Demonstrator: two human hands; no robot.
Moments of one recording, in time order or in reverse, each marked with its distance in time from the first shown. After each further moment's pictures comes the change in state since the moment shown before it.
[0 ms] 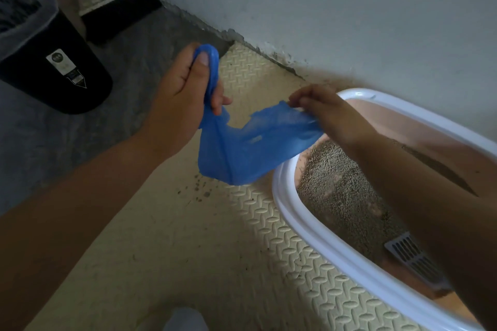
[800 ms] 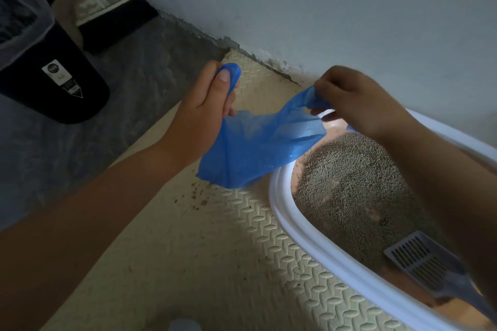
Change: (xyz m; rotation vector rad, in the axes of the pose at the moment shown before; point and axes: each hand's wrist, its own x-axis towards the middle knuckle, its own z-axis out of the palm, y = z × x) left_hand 0.009 -0.017 0.022 0.075 -0.033 -0.047; right_hand -0.007 -0.030 -0.036 -0.250 0.066 -0.103
